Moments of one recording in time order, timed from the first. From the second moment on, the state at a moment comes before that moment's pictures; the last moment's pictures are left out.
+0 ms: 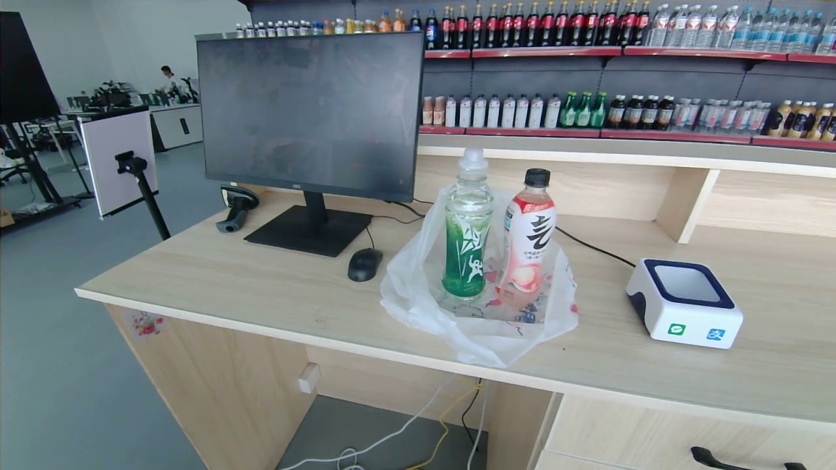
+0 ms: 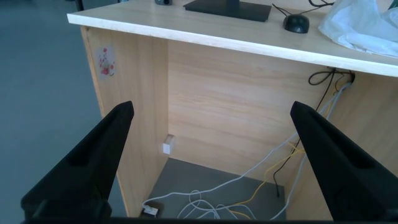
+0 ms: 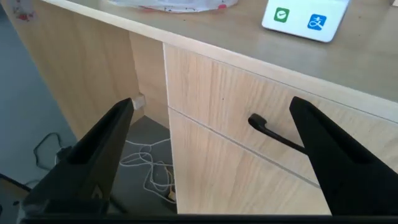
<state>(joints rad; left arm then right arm) 0.00 0.00 0.00 0.00 0.00 0.00 0.27 0.07 0.00 0.00 0.01 -0.04</state>
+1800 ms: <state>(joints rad) 0.00 0.00 0.00 0.00 0.00 0.00 0.00 0.00 0.00 0.00 0.01 -0.02</state>
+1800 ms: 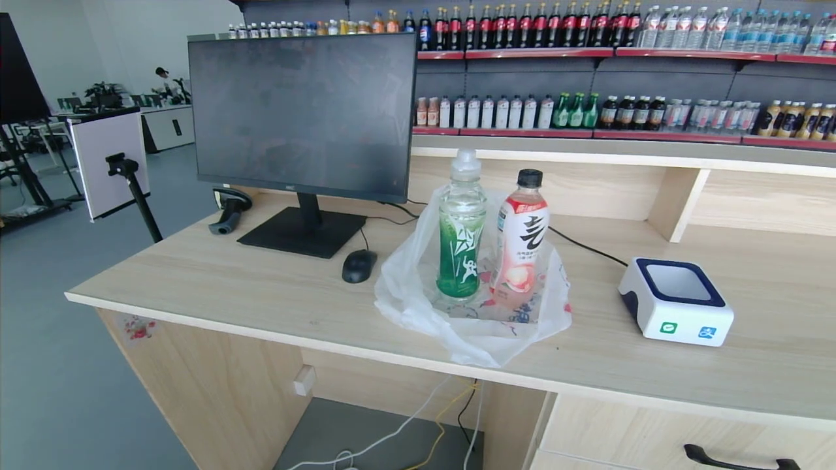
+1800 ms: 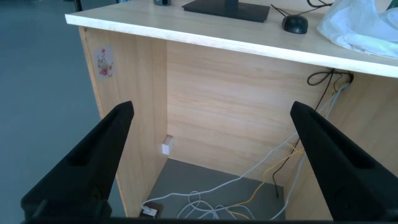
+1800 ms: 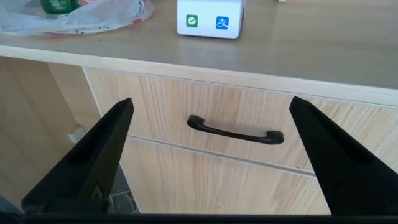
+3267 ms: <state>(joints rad) 0.00 0.00 0.00 0.00 0.00 -0.01 0.00 0.00 0.00 0.00 0.01 -0.02</state>
